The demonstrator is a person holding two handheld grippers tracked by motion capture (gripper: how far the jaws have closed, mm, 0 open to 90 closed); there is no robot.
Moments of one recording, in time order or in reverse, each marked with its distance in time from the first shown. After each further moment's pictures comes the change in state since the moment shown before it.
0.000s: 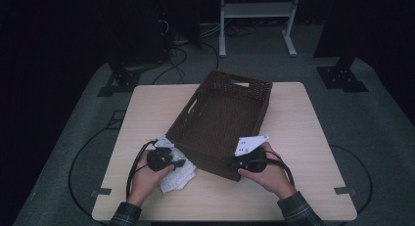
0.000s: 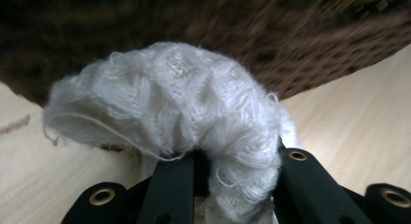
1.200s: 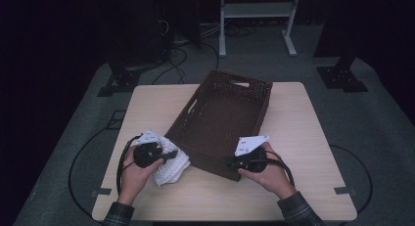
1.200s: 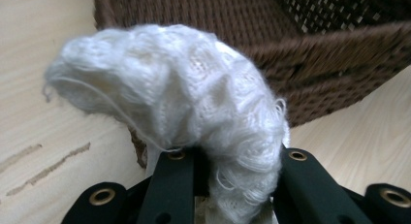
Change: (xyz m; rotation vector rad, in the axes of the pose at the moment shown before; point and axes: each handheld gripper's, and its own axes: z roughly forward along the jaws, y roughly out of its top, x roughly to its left) left arm 0.010 0.002 -0.031 -0.124 0.035 0.006; right arm 0.000 0.000 0.000 -0.002 0.000 0.003
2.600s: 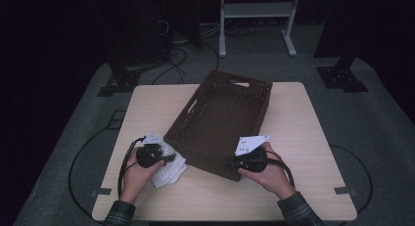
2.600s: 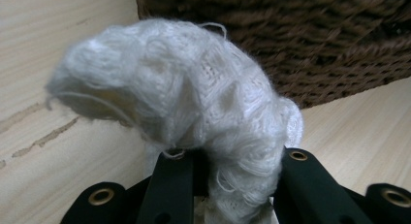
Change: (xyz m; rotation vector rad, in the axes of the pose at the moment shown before) left arm 0.014 -0.014 0.020 0.113 0.050 -0.042; right arm 0.000 0.000 0.000 -0.008 0.004 0.010
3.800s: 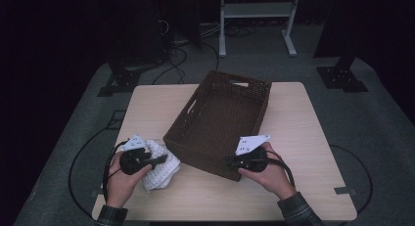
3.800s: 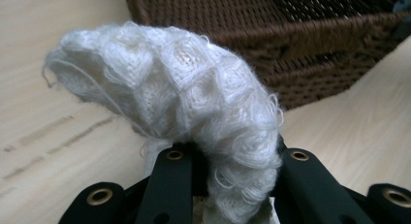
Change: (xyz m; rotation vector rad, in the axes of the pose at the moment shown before) left arm -0.012 -0.002 -0.064 -0.160 -0.018 0.024; right arm 0.000 0.000 -0.001 -0.003 -0.001 0.016
